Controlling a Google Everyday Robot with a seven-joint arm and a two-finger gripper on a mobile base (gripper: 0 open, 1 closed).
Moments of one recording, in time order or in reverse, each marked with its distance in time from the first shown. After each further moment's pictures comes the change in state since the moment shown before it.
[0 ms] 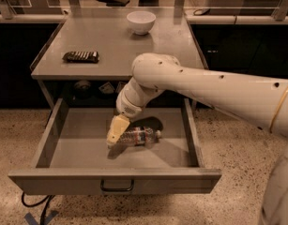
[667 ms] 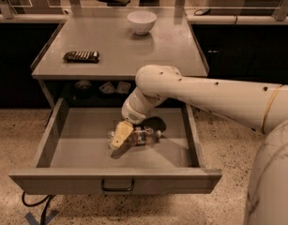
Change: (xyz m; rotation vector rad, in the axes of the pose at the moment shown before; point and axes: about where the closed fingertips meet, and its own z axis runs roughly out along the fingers) arm 0.037 -0.009 0.032 -0.009 0.032 0.104
